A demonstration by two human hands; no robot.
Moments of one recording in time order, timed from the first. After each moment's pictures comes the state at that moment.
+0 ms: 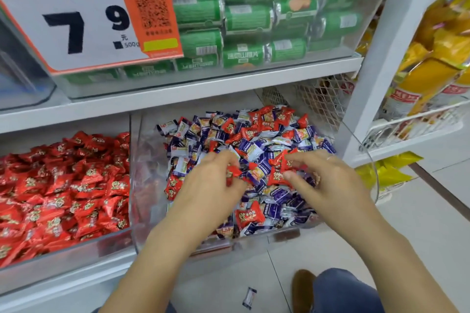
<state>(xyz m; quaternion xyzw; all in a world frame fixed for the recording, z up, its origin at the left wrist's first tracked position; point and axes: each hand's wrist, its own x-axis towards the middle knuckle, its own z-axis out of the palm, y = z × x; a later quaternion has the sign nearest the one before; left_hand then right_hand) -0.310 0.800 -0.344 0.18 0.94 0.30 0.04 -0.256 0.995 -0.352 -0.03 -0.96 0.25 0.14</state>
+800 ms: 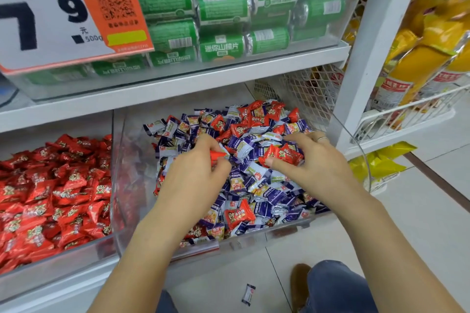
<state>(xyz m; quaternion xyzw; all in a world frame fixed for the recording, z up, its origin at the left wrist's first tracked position) -0.322 0.803 -0.341 0.16 0.93 0.32 0.00 -0.285 1.007 -0.354 -0.13 -0.96 0.24 0.05</state>
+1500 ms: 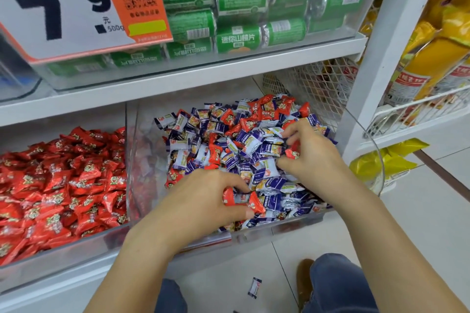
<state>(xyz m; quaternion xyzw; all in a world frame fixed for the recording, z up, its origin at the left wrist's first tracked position) -0.306 0.779 -0.341 0.27 0.93 0.19 0.17 -0.294 0.986 -0.355 -0.10 -0.93 0.34 0.04</state>
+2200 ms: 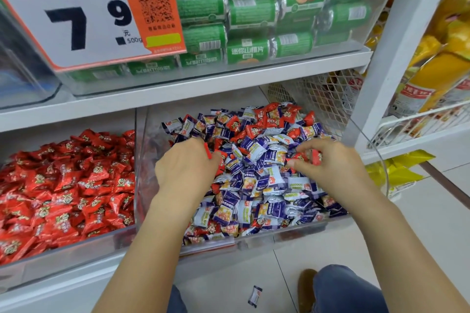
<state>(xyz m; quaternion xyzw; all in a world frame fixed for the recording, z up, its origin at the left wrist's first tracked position) -0.344 0.791 -0.337 0.01 0.99 0.12 0.00 -0.291 1.009 -0.354 -0.12 -0.96 0.25 0.06</state>
